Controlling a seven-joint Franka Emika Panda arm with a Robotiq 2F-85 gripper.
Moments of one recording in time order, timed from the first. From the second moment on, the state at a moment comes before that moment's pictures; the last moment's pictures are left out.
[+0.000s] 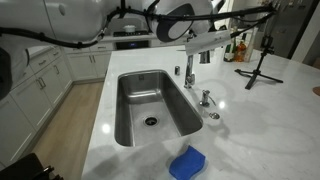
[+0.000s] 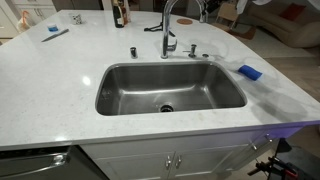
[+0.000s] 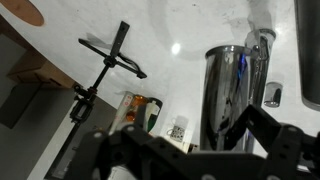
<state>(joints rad) -0.48 0.69 0.06 -0.95 0.34 2.46 -1.04</state>
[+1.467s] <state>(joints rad) -0.24 0.74 -0.17 -0.81 0.04 2.14 -0.59</state>
